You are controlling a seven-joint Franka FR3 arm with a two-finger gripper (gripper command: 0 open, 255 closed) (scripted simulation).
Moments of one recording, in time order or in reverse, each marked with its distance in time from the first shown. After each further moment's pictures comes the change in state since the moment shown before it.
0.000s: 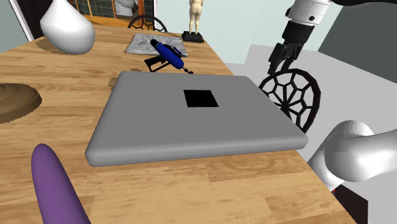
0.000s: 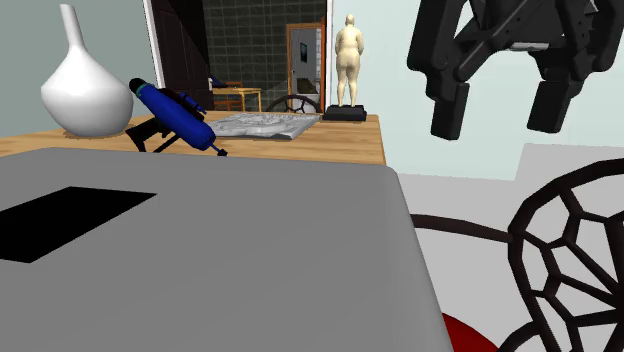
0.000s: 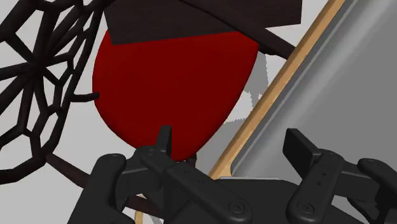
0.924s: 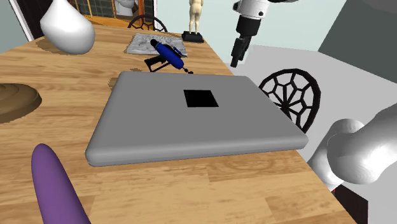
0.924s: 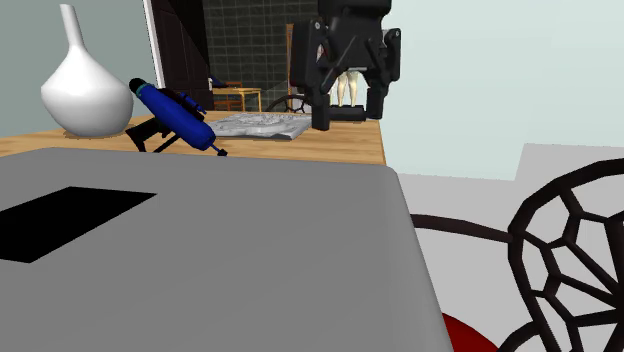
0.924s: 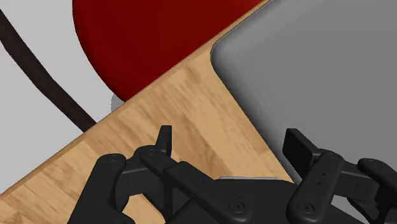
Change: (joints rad) arm 0.134 0.446 -0.023 0.296 -0.026 0.152 -0.333
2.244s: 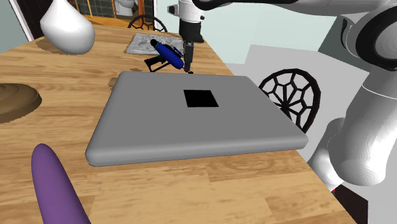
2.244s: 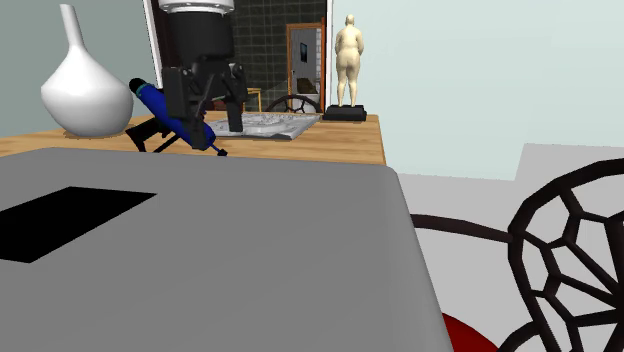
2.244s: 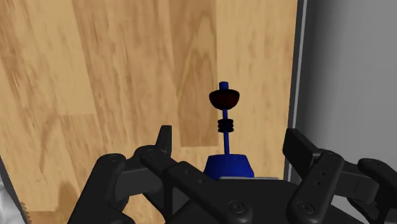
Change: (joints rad) arm 0.123 0.508 0.088 0.475 -0.023 0.037 -0.358
